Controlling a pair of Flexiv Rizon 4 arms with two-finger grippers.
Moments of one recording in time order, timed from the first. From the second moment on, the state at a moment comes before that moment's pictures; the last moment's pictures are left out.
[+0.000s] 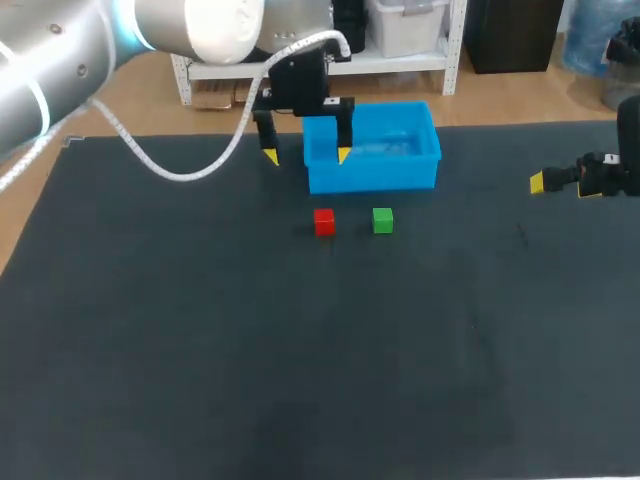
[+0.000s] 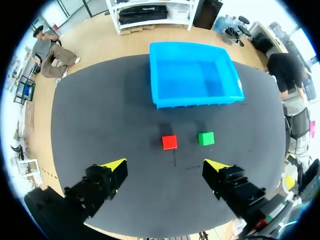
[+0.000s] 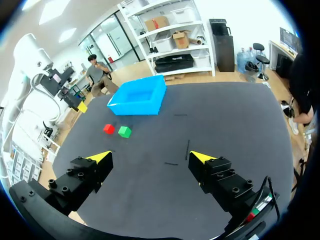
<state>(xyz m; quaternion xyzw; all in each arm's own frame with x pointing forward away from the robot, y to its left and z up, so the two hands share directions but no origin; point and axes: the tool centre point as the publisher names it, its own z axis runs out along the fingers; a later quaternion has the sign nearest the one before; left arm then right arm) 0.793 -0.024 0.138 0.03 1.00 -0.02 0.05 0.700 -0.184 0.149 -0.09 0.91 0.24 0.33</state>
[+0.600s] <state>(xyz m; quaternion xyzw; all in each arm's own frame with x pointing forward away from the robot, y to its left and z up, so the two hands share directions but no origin) 0.801 -0.031 0.123 0.00 1.00 -0.01 0.01 0.700 -0.184 0.149 -0.09 0.91 0.24 0.33</state>
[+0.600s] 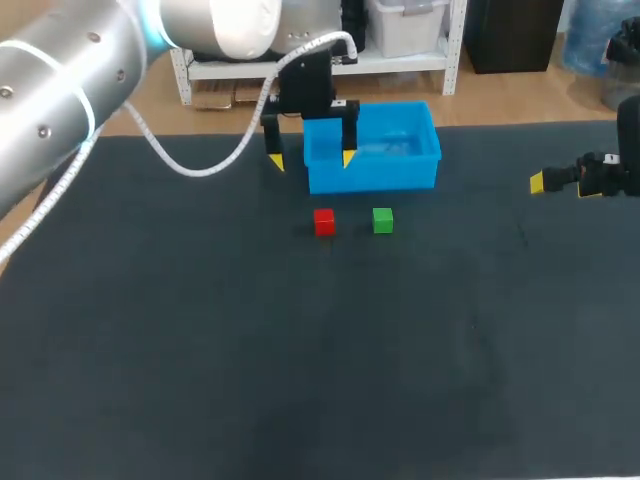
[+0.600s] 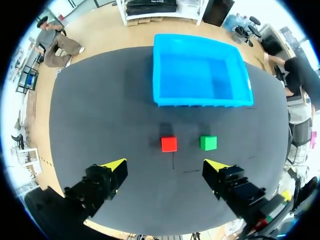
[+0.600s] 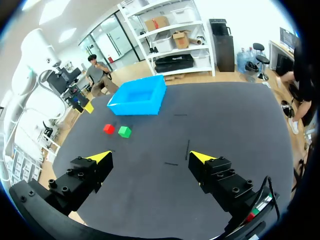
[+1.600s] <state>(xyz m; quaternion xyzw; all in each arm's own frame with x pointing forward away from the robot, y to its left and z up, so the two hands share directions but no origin) 0.804 -0.038 0.083 -0.02 1.00 0.01 -0.01 0.700 -0.184 0.149 -0.09 0.91 0.24 0.33</state>
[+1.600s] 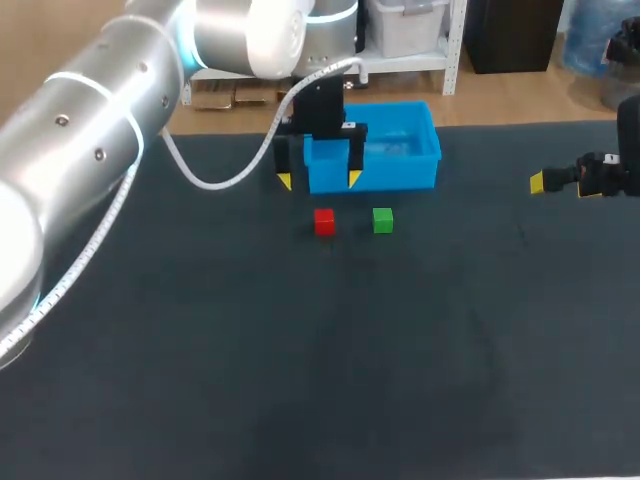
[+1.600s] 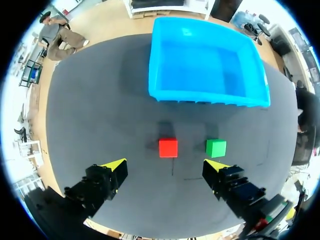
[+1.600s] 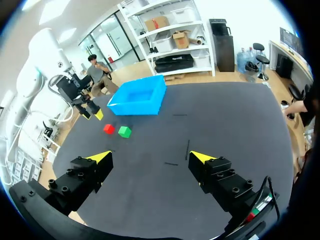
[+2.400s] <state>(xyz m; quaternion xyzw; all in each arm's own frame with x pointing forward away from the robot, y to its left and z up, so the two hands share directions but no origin) 0.801 -0.039 0.047 -0.04 1.00 0.01 -0.02 0.700 -0.184 0.149 -0.09 0.91 0.24 0.33</state>
